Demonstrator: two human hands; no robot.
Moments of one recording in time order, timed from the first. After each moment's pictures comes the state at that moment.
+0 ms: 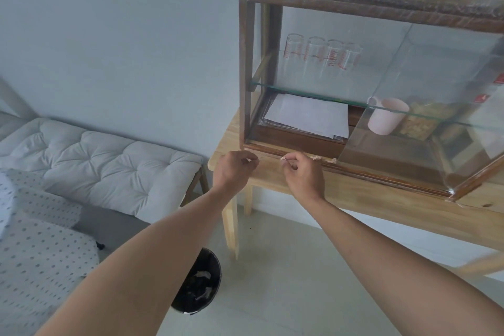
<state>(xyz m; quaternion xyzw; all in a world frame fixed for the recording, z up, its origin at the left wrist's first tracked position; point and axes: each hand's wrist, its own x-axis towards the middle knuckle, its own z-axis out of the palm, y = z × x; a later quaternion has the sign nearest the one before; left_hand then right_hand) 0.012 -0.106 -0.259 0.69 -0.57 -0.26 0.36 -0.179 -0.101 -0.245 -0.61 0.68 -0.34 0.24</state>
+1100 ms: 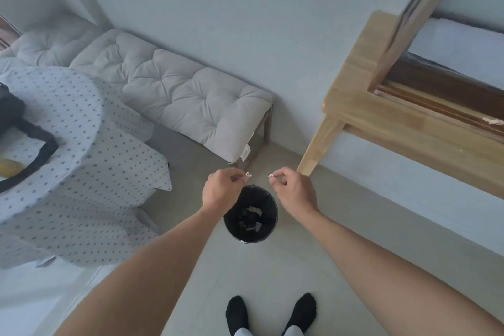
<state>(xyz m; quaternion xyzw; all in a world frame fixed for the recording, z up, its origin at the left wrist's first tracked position) 0.228 0.059 -0.434 0.83 -0.39 -0.31 0.26 0.039 -0.007 -0.430 -0.69 0.61 -0.13 0.37</state>
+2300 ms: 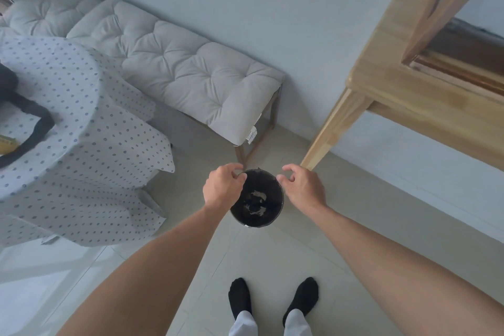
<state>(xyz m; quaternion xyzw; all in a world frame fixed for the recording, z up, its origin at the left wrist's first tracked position) 0.233 0.080 -0.474 0.86 -0.36 -0.29 0.20 0.037 0.000 -0.484 -0.71 0.61 -0.07 0.35</state>
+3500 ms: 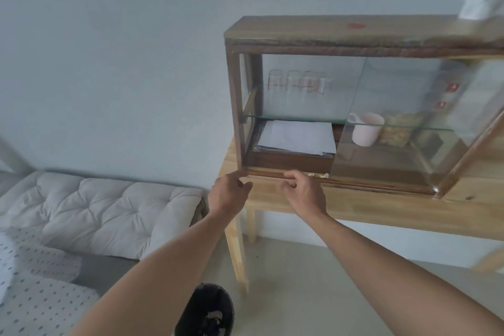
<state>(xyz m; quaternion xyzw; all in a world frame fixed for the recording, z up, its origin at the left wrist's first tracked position) 0.021 -0.091 -0.222 0.70 -0.61 -0.19 0.30 -0.184 -0.088 -0.229 -0.59 0.70 -0.33 0.23</state>
